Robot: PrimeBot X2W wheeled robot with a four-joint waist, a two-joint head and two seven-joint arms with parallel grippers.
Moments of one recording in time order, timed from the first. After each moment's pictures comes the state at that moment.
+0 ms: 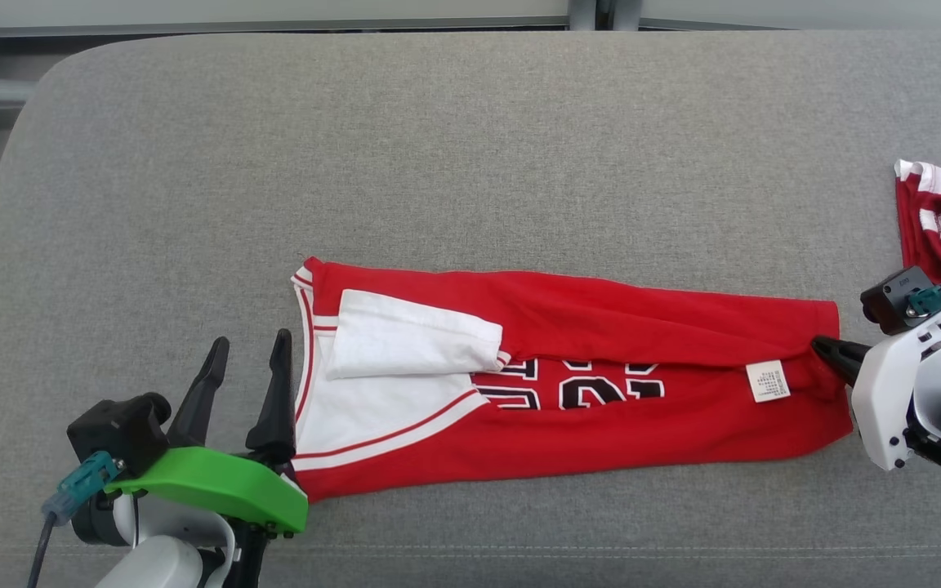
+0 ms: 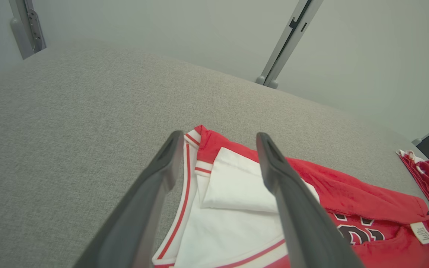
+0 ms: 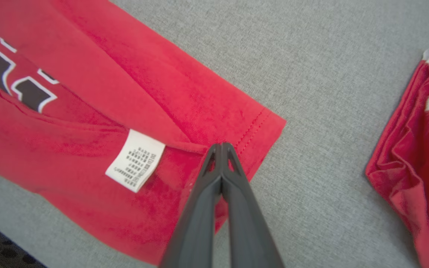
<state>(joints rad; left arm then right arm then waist) -0.22 0.52 -0.65 -0.09 -0.98 0.38 -0.23 -0.77 -0.82 1.23 0.53 0.99 0.13 0.02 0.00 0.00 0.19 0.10</state>
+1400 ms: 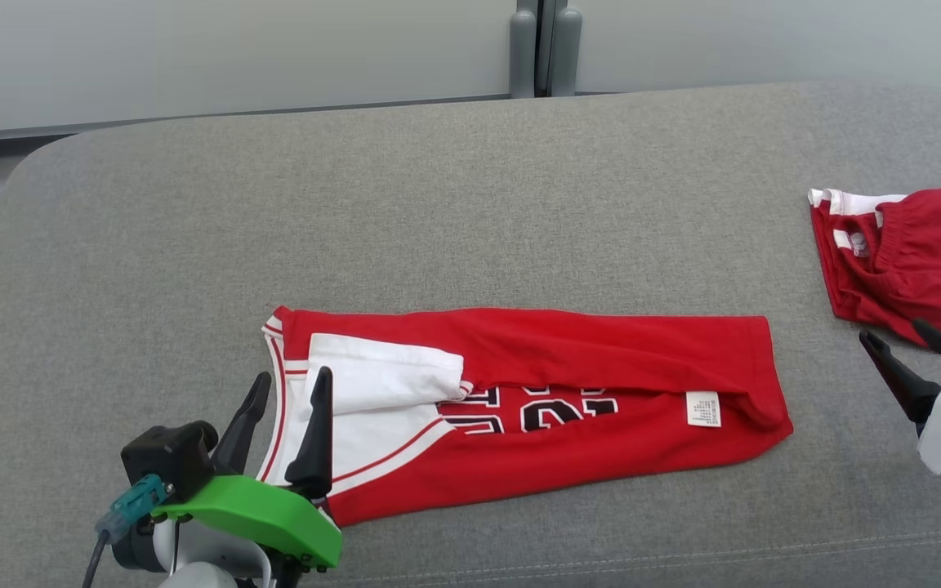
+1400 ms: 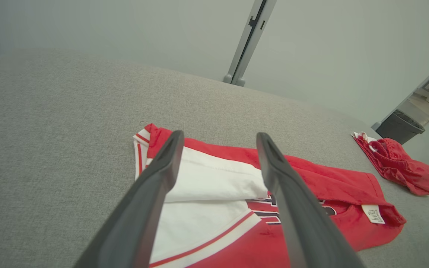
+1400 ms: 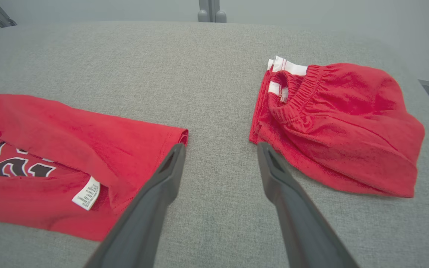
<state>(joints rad) -0.20 0.49 -0.71 -0.06 -0.96 0.38 -0.22 -0.62 -0.89 1.11 0.54 1.24 0.13 -0.26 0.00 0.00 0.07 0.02</state>
